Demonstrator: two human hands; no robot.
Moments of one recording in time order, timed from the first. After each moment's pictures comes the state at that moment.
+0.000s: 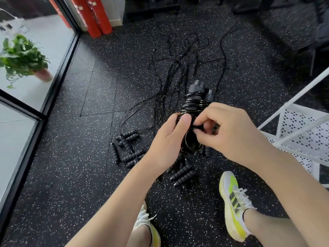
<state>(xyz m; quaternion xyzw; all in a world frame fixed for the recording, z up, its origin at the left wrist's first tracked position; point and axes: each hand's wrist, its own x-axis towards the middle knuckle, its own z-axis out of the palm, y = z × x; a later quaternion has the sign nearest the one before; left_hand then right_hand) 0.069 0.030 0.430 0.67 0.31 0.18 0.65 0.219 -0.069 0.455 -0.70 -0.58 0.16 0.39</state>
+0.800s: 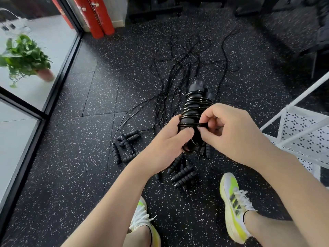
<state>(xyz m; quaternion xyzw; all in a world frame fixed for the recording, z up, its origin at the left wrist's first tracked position) 0.063 0.035 0.432 0.55 0.28 0.13 0.78 0.220 -0.069 0.454 -0.71 -0.56 0.17 0.39</state>
